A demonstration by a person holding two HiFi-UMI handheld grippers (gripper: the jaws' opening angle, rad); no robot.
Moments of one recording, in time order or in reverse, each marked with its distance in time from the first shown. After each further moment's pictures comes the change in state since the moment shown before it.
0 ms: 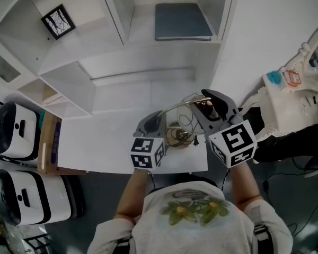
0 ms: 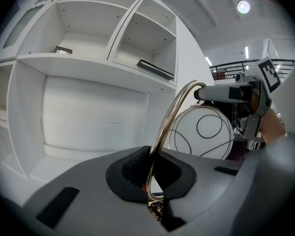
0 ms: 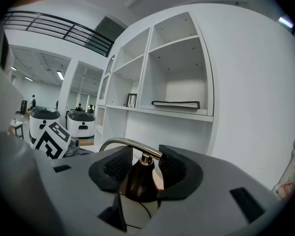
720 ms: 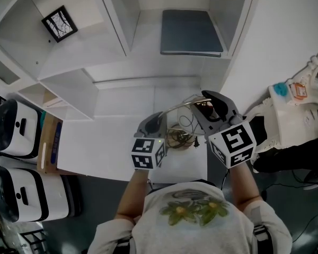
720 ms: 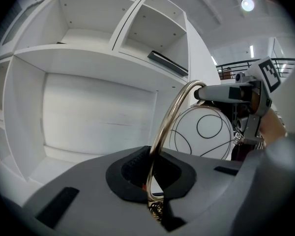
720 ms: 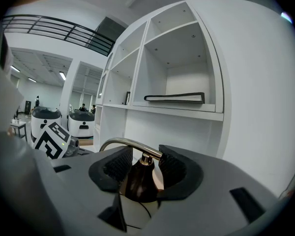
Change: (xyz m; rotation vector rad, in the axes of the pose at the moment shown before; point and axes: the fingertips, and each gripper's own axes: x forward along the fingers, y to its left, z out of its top) left arm 0.041 0.031 0.014 -0.020 0.003 0.049; right arm 0.051 -0.030 0.000 -0.003 0.003 0.048
